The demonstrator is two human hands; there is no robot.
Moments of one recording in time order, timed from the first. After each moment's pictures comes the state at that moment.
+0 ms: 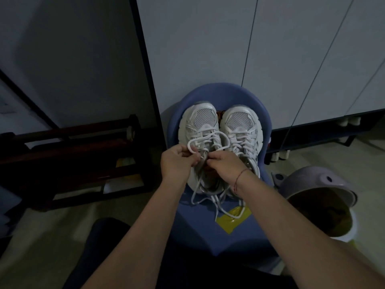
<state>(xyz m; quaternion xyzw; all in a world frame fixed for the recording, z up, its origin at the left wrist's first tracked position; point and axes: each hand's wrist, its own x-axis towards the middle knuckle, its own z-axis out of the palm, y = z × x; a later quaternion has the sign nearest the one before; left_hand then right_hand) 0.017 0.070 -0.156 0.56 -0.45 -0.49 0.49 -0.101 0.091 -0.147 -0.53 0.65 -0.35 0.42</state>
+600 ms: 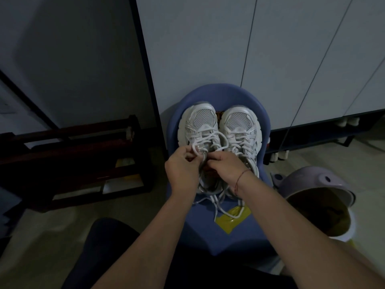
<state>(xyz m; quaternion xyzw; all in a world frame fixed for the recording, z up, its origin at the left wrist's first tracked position) 0.003 0.082 -0.170 0.59 -0.55 -0.30 0.51 -0.105 0.094 -0.151 -0.50 0.62 -0.38 0.46</state>
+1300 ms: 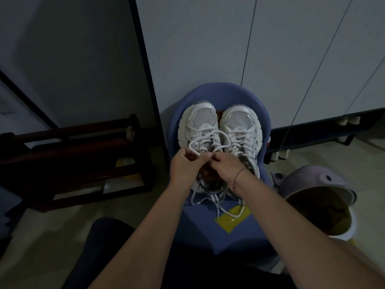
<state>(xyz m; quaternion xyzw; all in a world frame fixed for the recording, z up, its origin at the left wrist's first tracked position) 0.008 0.065 -0.184 0.58 -0.49 -0.47 0.46 -0.105 0.088 -0.162 -0.46 0.63 -0.38 0.50</state>
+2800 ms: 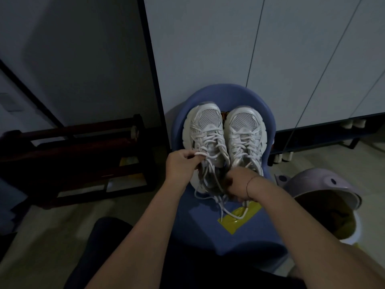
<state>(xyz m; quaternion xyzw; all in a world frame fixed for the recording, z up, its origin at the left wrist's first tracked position) 0.025 0.061 -0.175 0.55 -0.52 -0.48 0.45 -0.130 0.095 -0.162 -0.69 0.67 0.11 0.25</state>
